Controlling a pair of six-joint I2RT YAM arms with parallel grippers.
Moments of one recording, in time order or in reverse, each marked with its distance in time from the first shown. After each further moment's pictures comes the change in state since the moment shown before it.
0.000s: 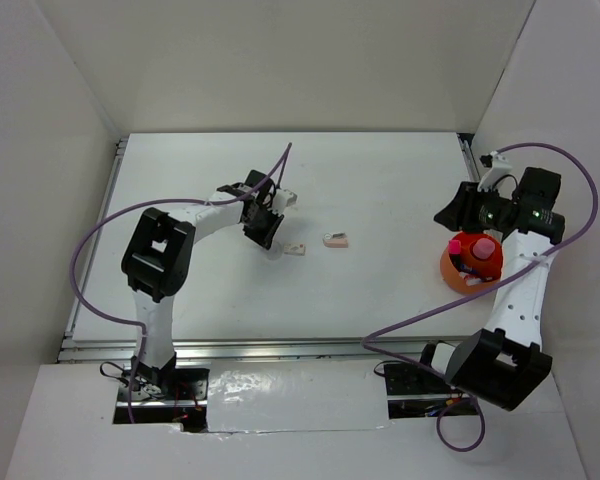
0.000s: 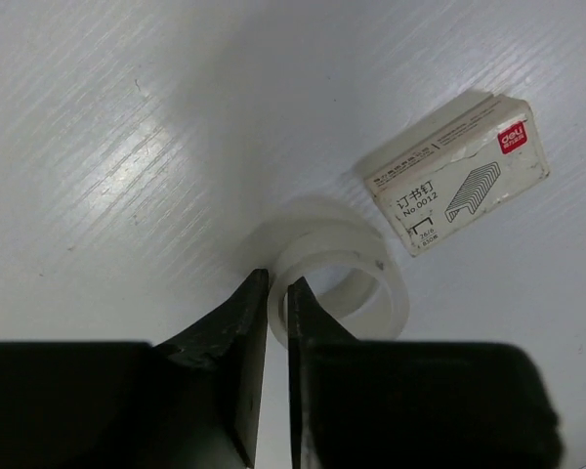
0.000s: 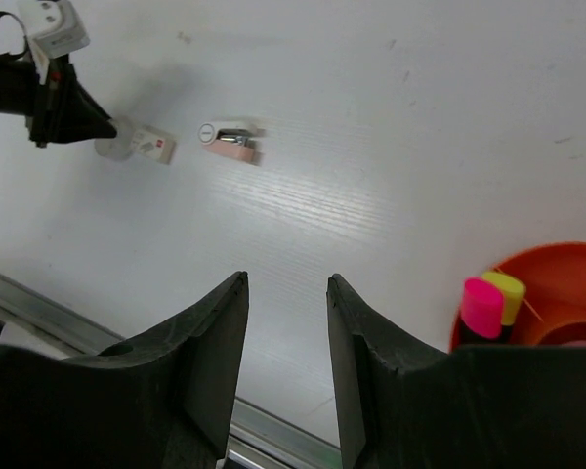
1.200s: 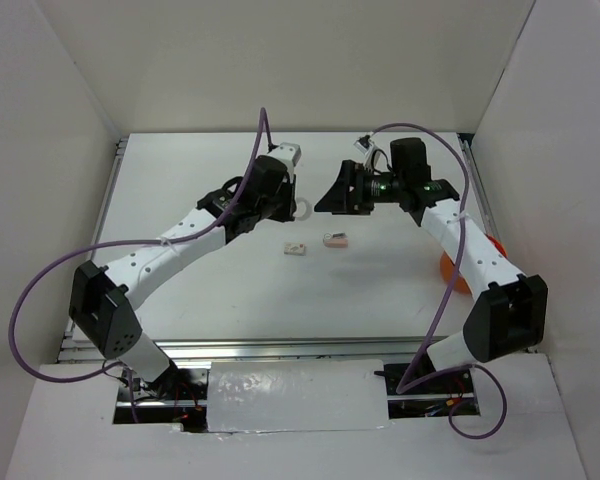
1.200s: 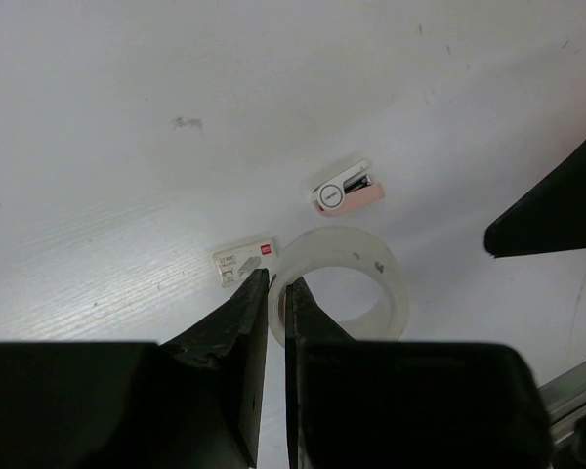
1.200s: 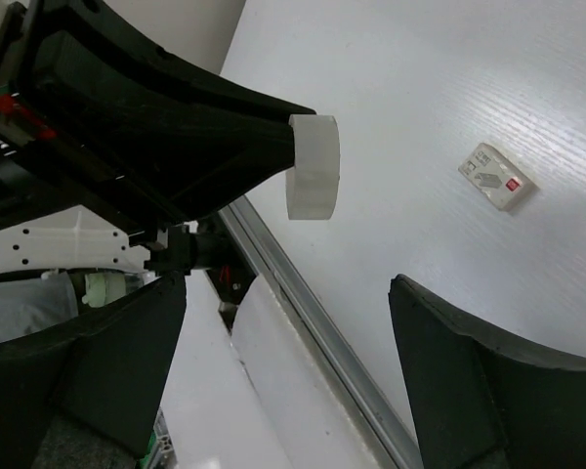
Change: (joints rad) left arm -0.256 -0.449 -0.005 0.115 -0.373 -0.490; right arm 0.749 0.255 0.026 0.476 -0.083 0.704
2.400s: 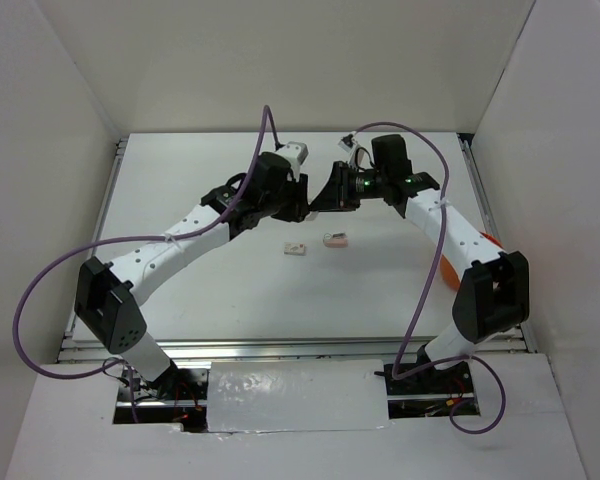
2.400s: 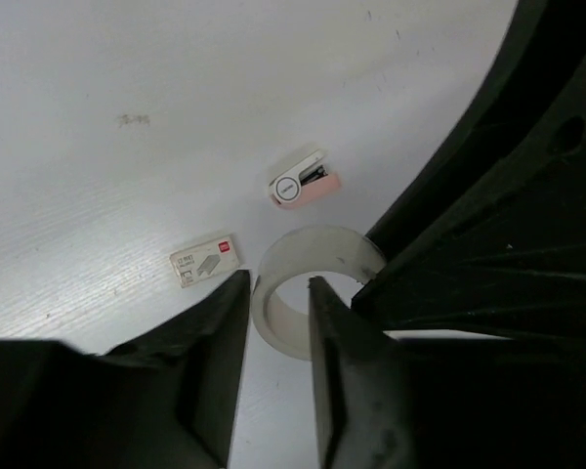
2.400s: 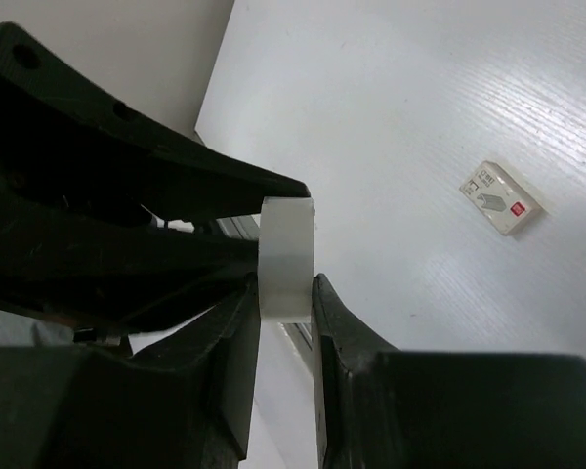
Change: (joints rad) left arm -0.002 0.035 0.055 -0.014 0.096 -0.037; right arm 0.055 0.134 0.064 0.043 0.026 0.027
